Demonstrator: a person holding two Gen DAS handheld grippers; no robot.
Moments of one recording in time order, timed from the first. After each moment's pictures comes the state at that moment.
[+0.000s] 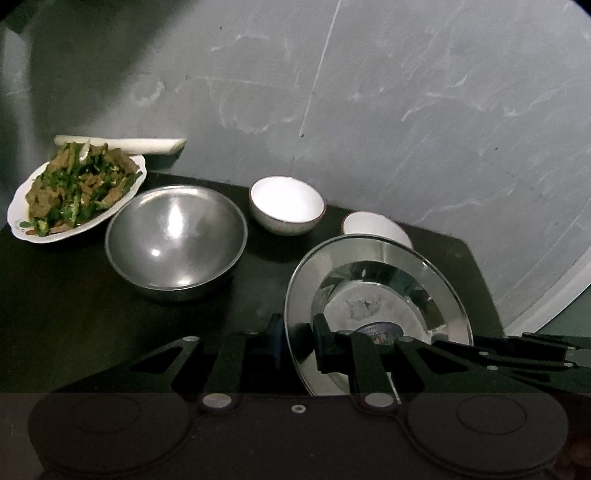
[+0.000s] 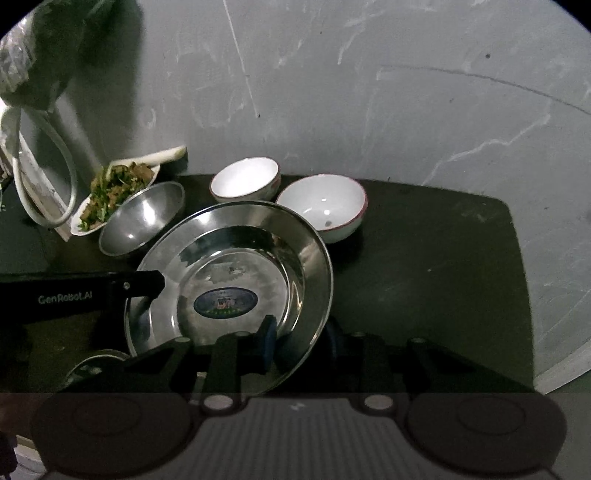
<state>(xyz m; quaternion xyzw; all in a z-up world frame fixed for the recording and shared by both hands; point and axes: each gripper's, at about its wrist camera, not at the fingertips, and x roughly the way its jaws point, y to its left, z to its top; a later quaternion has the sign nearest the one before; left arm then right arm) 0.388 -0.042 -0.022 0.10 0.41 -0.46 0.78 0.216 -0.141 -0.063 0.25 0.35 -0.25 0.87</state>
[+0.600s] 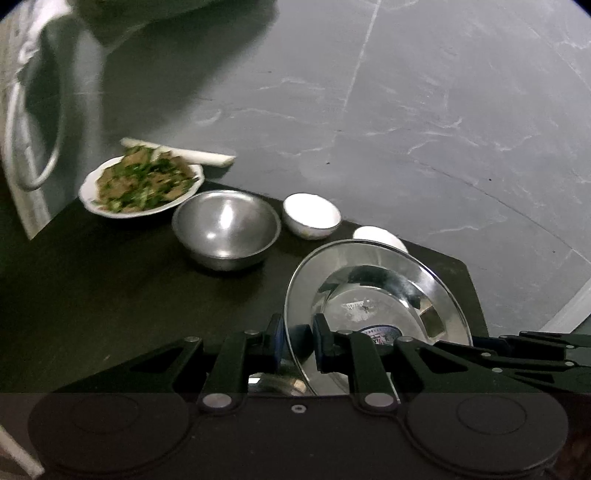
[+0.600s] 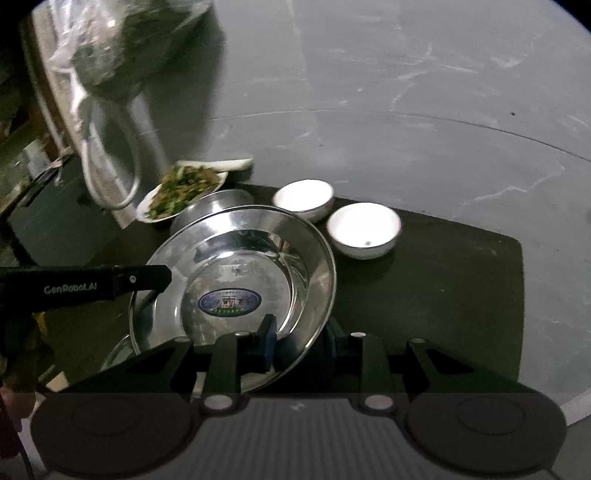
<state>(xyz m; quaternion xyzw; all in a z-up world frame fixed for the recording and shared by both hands) 0.334 0.026 0.016 0.06 0.39 -0.41 0.82 0.181 -0.108 -0.026 0.20 0.34 -0.17 0.91</state>
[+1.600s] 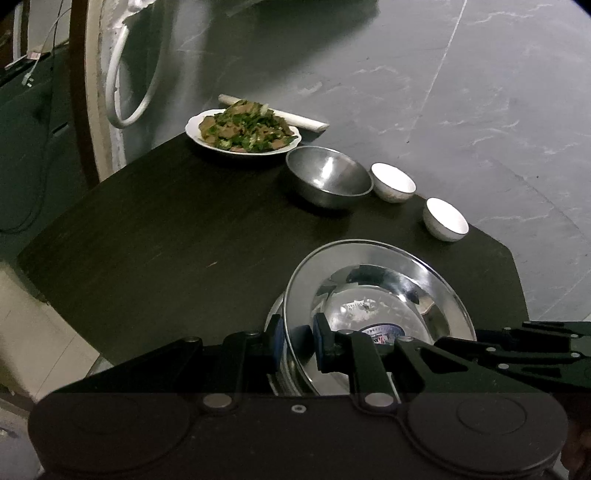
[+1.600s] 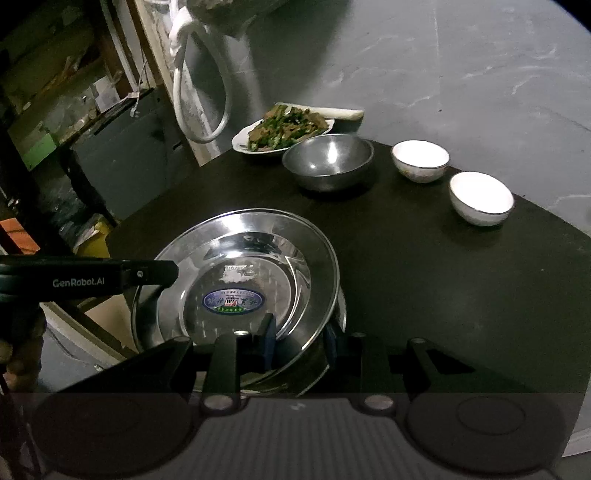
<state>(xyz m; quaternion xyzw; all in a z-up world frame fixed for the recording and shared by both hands) 0.321 0.130 -0.002 0.04 0.43 -0.33 0.84 0.195 -0.024 -0.041 0.15 0.39 -0.06 0.91</state>
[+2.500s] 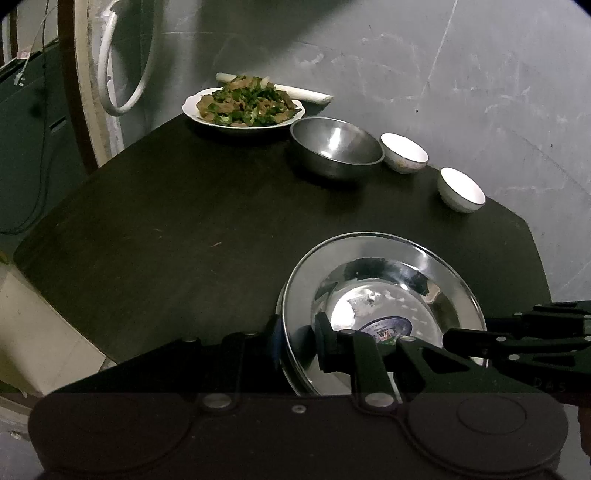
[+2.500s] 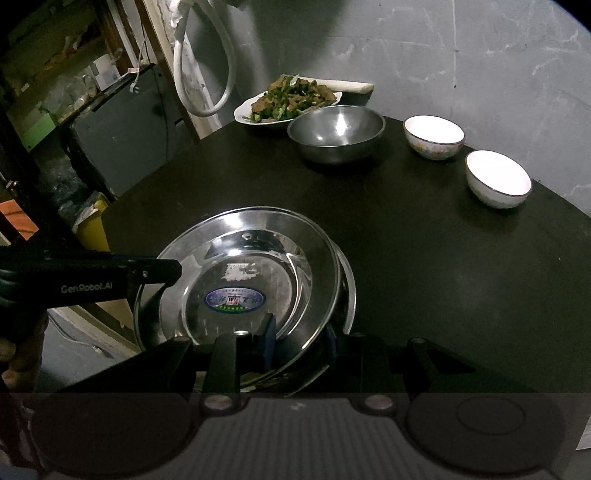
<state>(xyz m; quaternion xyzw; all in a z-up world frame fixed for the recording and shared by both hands) 0.327 0.119 -0.022 0.08 0.45 -0.32 0.83 0.209 -0.021 -0.057 0.15 0.42 -0.05 0.89</state>
